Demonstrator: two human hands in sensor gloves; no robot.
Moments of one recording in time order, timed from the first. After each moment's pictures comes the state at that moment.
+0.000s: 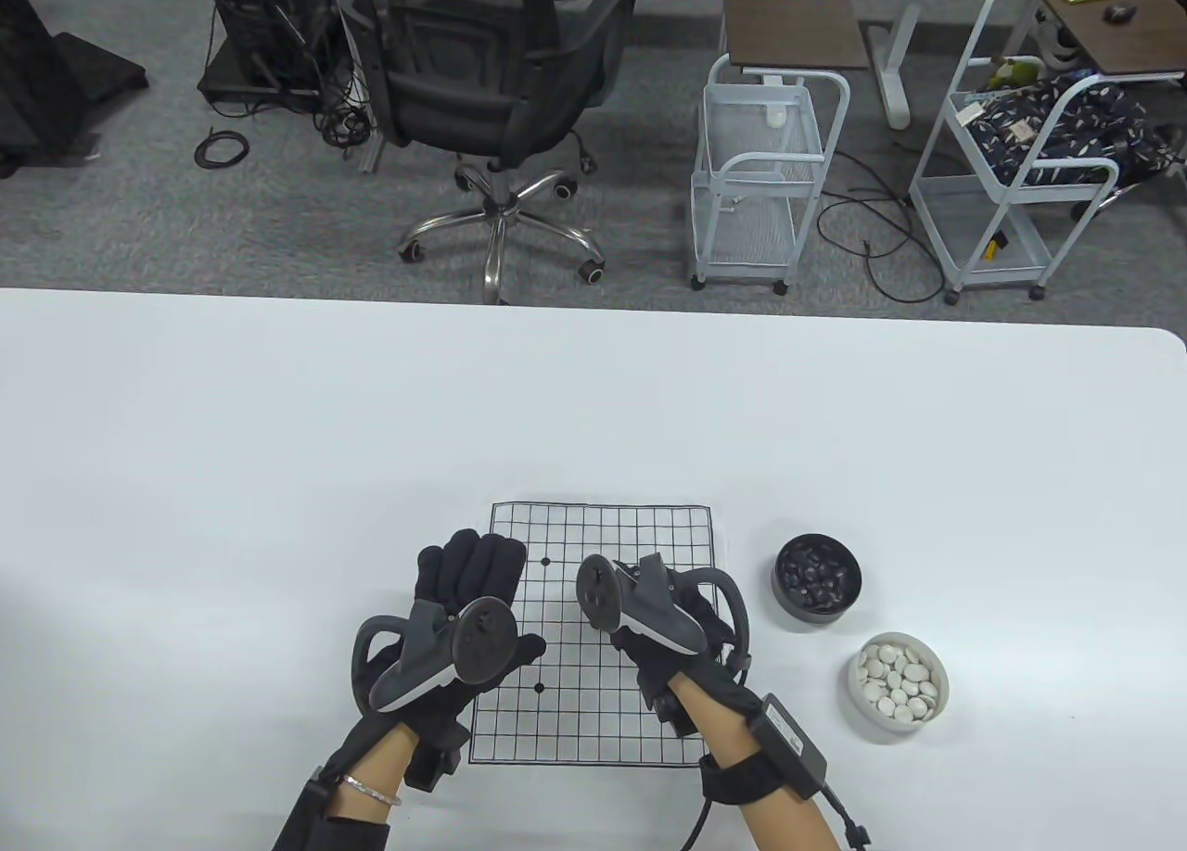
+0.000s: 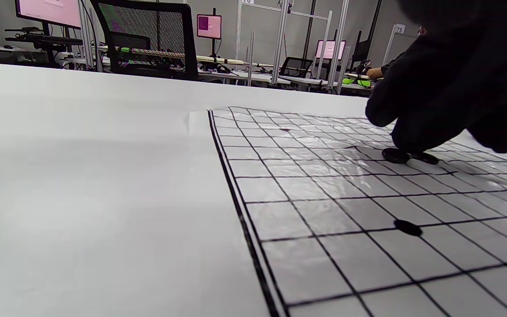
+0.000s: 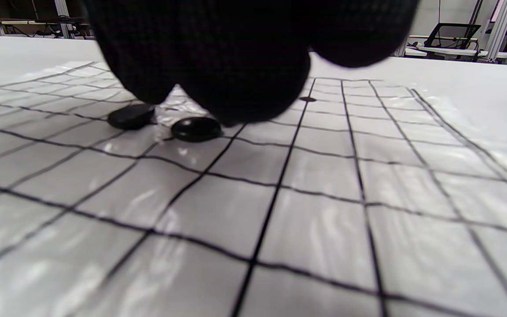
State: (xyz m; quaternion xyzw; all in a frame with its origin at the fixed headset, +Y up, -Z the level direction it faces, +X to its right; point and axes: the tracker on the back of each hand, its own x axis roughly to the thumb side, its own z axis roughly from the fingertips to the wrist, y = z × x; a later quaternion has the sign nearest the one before) left_hand -0.160 -0.727 -0.271 -0.07 -0.14 0.04 0.99; right_hand 0.029 -0.751 -0.322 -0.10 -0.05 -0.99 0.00
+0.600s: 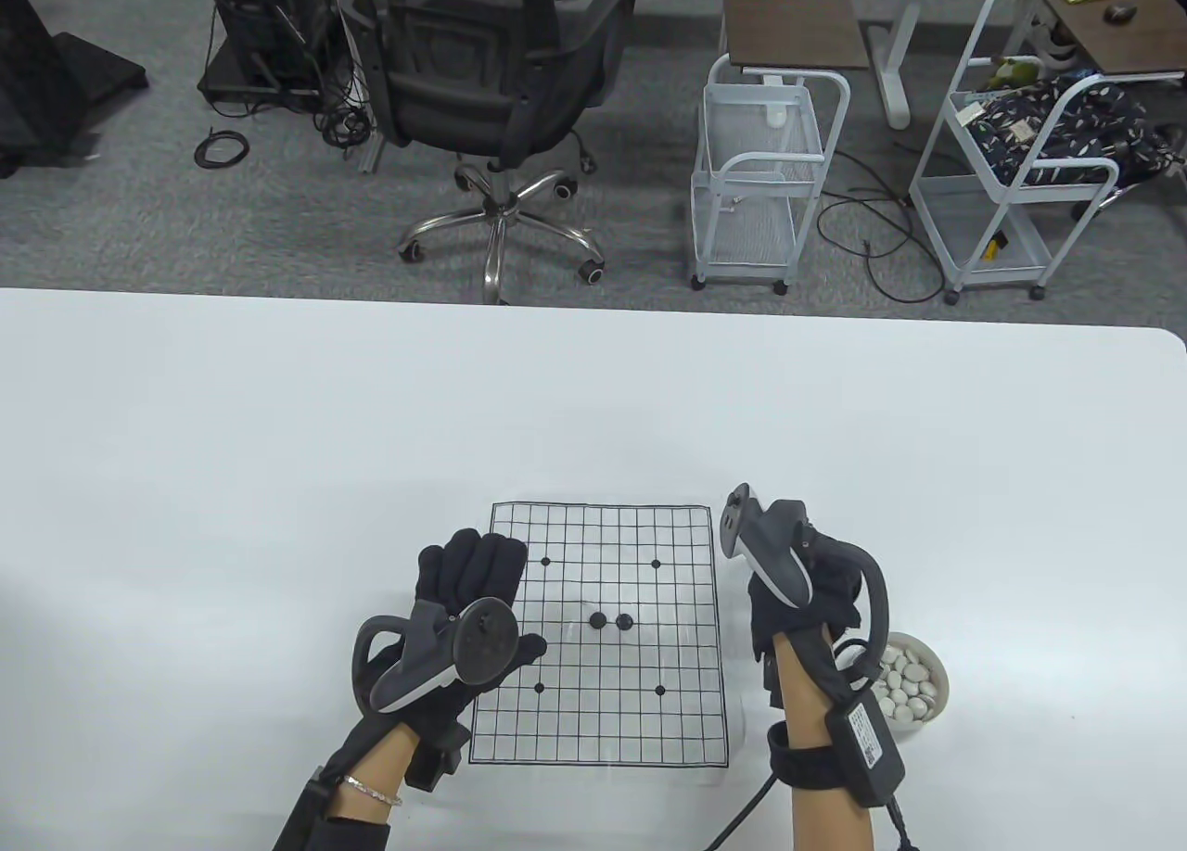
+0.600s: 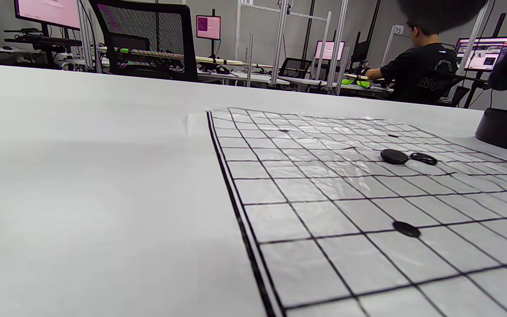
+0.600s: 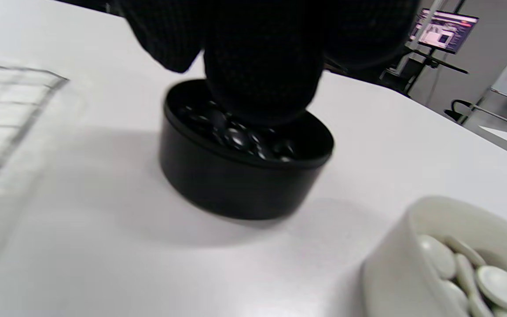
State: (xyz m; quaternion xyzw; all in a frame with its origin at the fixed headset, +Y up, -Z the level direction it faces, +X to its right) left_hand -0.160 -0.727 -0.271 -0.07 -0.14 0.04 0.99; right_hand 0.159 -0.719 -0.347 0.22 -0.12 -0.96 0.11
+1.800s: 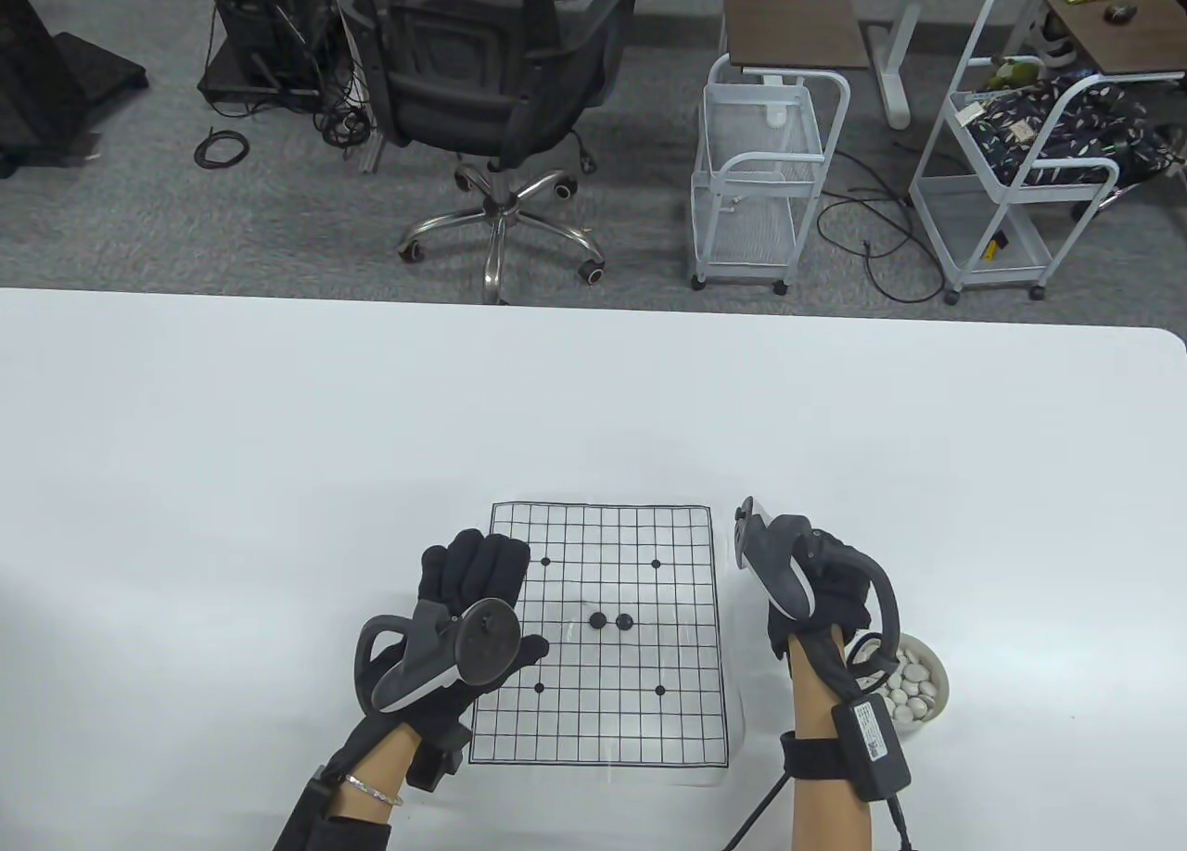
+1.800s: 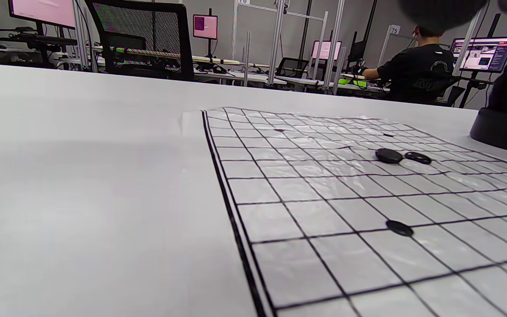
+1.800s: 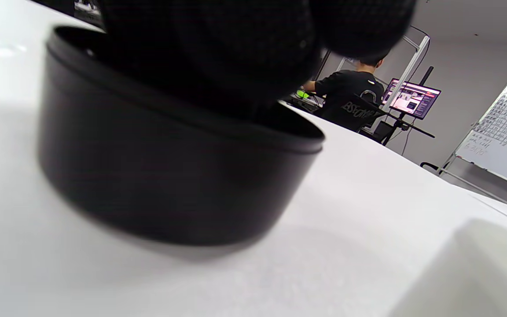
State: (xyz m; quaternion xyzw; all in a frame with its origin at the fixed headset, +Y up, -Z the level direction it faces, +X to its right) left_hand -0.158 -0.728 -0.271 -0.07 -0.15 0.04 0.99; right_hand 0.169 -0.741 -0.351 0.21 -0.02 -0.96 0.17
